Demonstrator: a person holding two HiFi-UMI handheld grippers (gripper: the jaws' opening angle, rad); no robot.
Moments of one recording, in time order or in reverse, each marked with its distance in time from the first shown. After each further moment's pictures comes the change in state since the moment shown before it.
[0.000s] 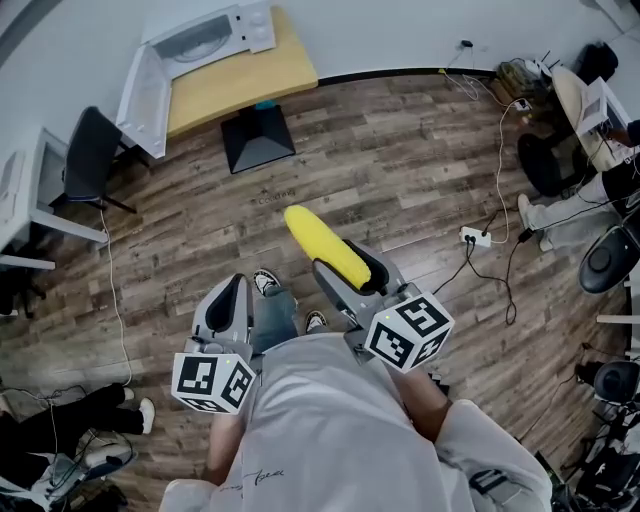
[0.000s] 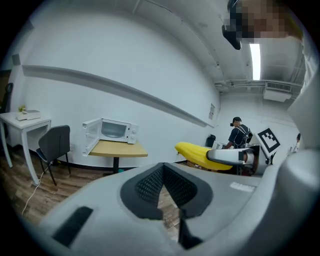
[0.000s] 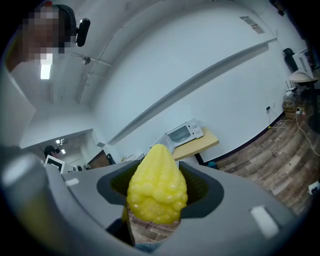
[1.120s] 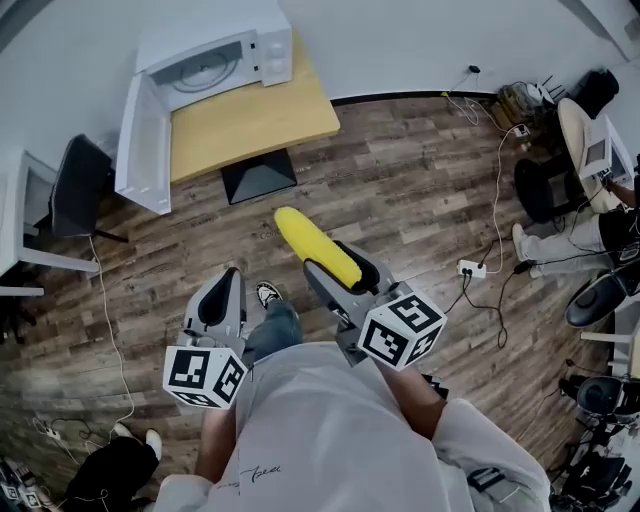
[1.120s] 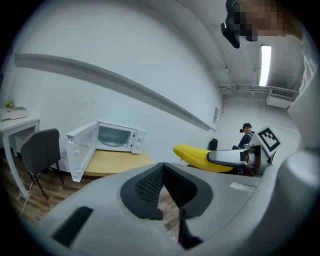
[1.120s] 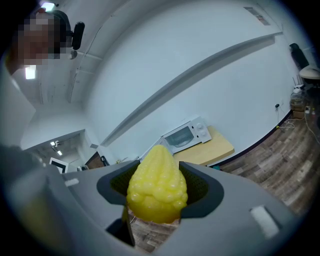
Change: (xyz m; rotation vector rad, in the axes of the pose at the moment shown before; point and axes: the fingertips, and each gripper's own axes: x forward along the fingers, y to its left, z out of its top) left arm 0.155 0.161 0.107 -0.024 -0.008 -0.042; right arm 0.222 -0.040 0.088 0.020 0.039 -0.015
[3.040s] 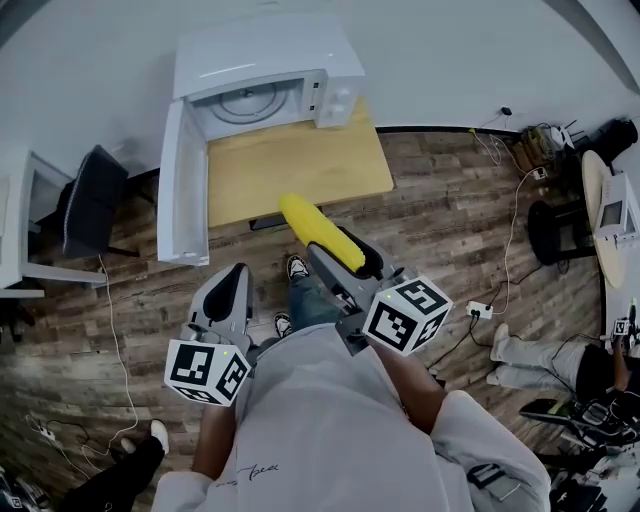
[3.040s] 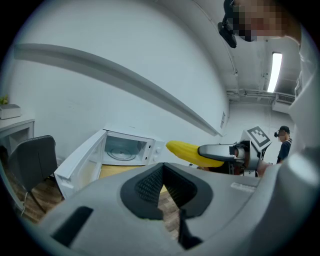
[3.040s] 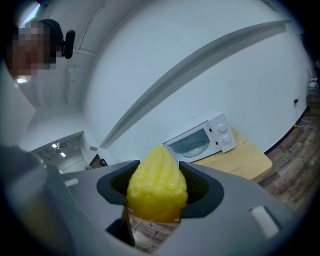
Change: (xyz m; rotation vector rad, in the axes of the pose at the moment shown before) left arm 0.101 0.176 0.097 -0.028 -0.034 0.006; right arm 0.238 -0.006 0.087 0.013 0.026 0.064
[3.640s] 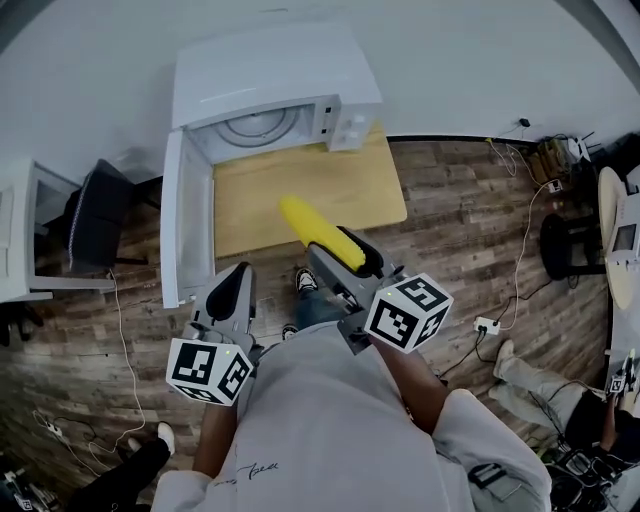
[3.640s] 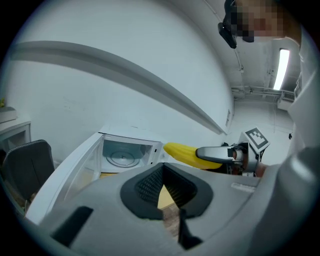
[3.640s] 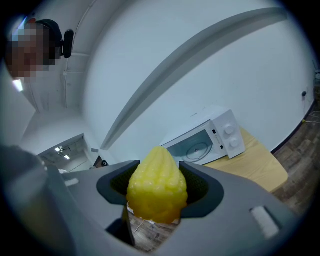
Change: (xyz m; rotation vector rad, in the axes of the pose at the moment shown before) left arm 0.086 0.043 0.036 -0.001 0.026 0.029; right arm 0.080 -0.055 0.044 0.035 0.038 0.043
